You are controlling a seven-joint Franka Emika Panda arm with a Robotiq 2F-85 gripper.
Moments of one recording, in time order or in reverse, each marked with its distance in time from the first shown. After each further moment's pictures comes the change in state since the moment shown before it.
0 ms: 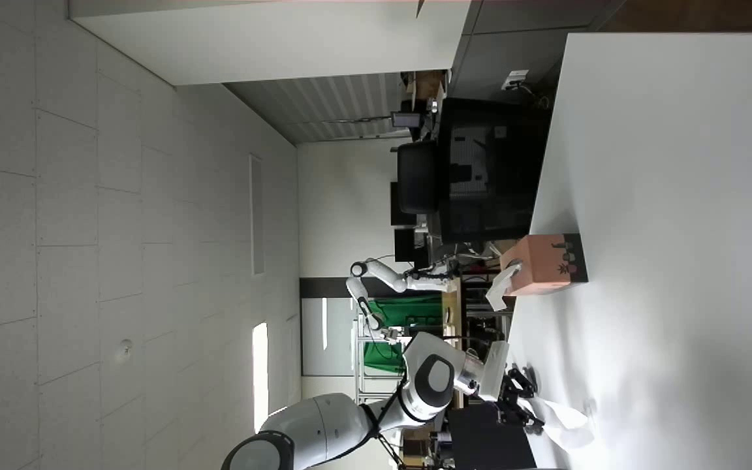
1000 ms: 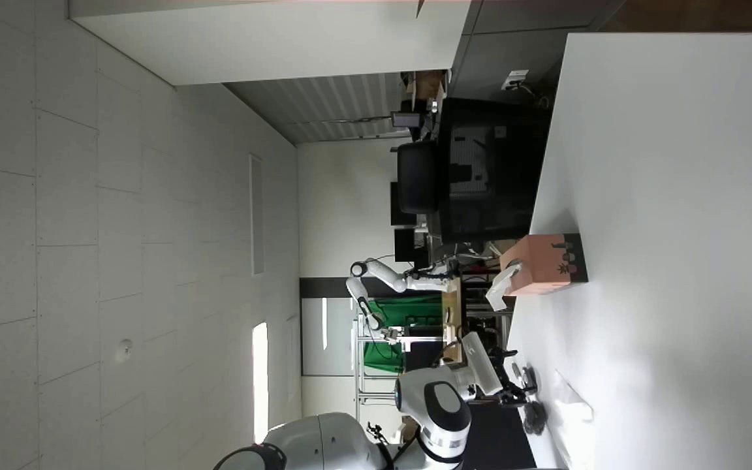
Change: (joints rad) arm 0.089 -0.063 -0.093 -0.235 -0.375 0.789 0.168
